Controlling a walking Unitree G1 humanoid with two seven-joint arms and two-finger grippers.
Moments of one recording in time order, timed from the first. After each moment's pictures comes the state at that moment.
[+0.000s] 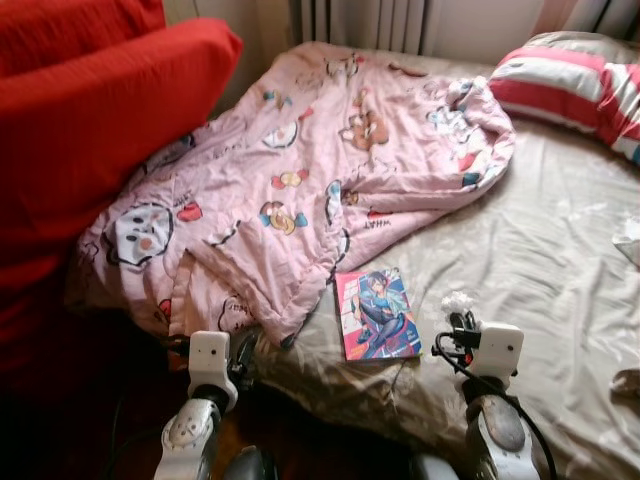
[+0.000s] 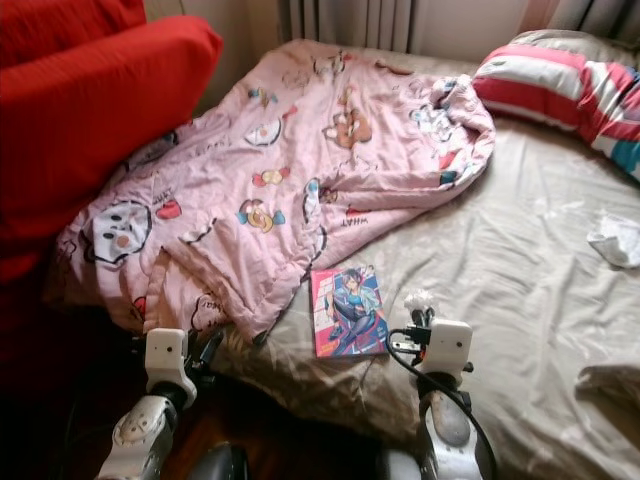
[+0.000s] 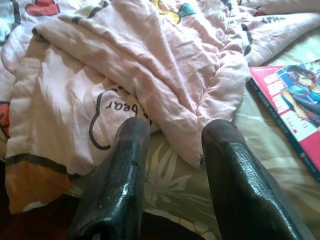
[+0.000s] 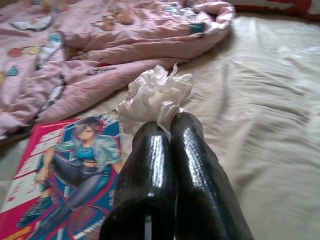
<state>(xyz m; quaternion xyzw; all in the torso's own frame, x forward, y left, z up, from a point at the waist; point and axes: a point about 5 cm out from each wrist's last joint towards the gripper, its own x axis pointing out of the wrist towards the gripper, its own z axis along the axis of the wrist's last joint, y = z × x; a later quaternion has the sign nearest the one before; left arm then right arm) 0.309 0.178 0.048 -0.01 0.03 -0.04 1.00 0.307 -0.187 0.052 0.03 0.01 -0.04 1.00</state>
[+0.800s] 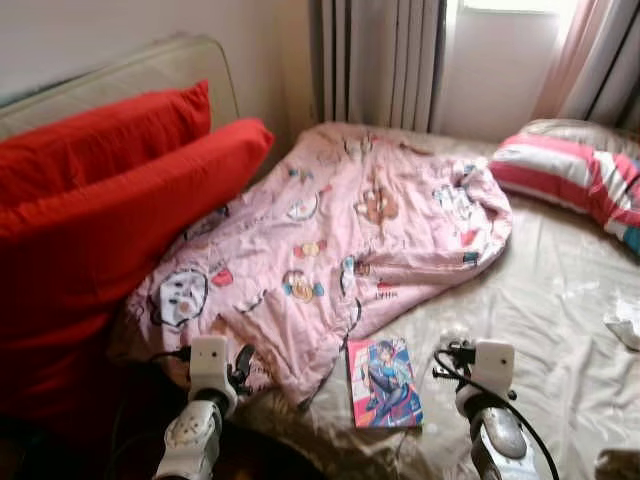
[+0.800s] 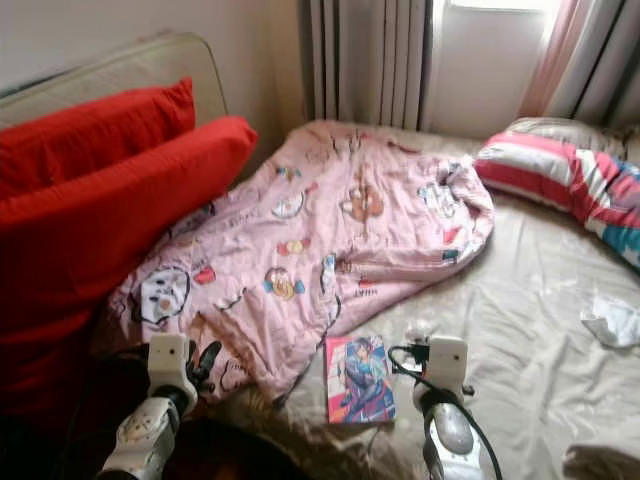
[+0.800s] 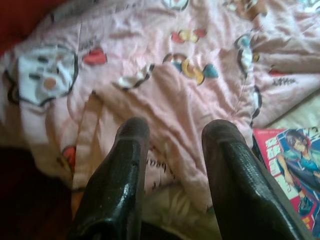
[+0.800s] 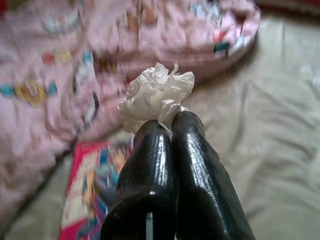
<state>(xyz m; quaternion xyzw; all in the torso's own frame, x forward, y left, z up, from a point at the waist) 0.310 0.184 0.028 -0.03 0.12 -0.01 0.99 0.297 -0.193 0.013 0.03 0.15 -0.05 0.99</state>
